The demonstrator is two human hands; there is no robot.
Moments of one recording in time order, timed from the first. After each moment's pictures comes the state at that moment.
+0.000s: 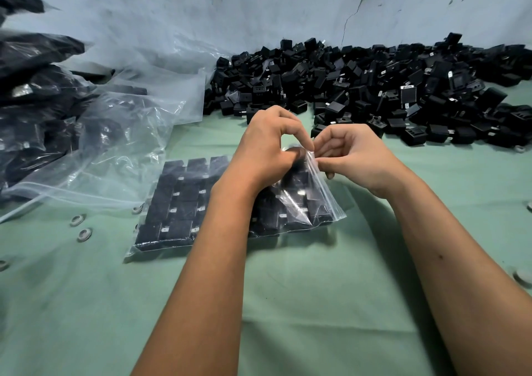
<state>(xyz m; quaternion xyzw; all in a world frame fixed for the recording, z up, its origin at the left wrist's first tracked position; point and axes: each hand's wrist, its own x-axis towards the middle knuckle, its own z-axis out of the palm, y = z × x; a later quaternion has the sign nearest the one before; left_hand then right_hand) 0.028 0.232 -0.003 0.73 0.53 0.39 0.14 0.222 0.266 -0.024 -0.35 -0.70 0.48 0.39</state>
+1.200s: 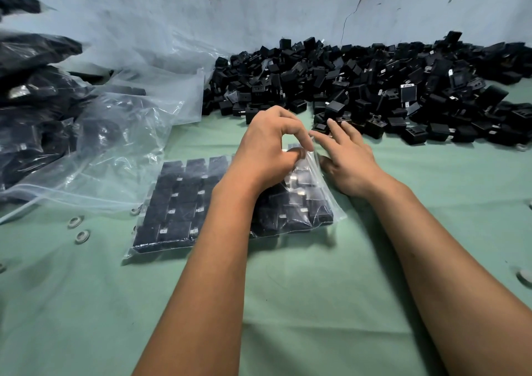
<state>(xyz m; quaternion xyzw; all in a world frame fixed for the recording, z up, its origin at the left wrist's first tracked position) 0.031 0.231 -0.003 0.73 0.53 0.39 0.14 0.219 0.301 -0.065 -0.55 -0.81 0.09 0.16</state>
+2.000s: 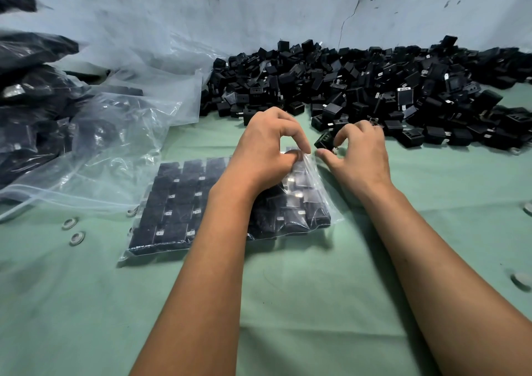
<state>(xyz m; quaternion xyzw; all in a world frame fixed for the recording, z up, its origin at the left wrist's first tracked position) 0.031 0.230 -0.001 0.74 0.54 0.38 0.14 0.219 0.284 -0.049 -0.62 -0.71 0.03 0.33</state>
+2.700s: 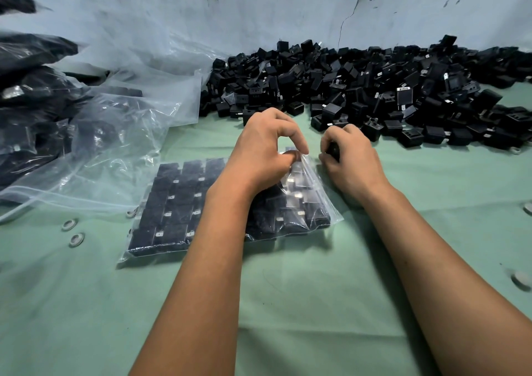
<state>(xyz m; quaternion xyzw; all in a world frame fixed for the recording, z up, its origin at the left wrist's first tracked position) 0.028 0.231 -0.001 0.74 0.54 0.38 0.14 0.218 0.286 -0.055 -0.55 -0.75 0.10 0.34</state>
